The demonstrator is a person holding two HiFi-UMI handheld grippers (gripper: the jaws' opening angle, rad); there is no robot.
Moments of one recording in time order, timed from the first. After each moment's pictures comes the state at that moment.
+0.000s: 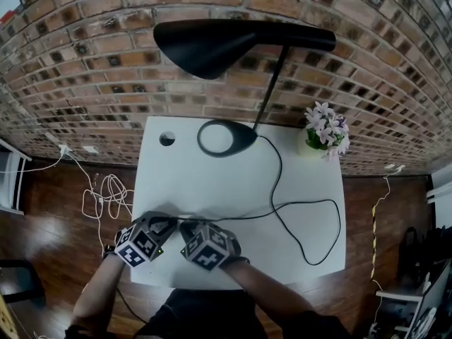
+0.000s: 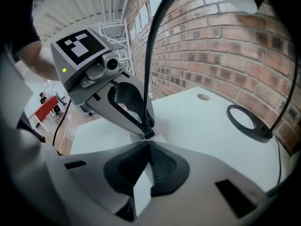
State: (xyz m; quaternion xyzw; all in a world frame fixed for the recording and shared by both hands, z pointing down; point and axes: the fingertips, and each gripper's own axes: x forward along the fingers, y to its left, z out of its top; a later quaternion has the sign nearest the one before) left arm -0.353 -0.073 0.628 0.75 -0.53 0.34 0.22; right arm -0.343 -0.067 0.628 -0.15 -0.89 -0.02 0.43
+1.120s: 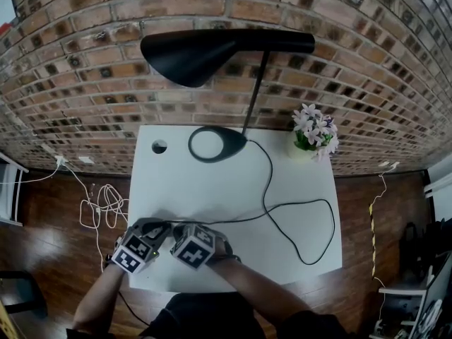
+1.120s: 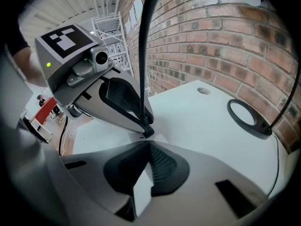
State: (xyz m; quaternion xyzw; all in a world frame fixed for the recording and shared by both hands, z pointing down) left arm -0.356 -0.077 0.612 0.73 -0.58 0.27 0.24; right arm -0.344 -0.066 0.633 -0.15 -0.87 -0.01 0.47
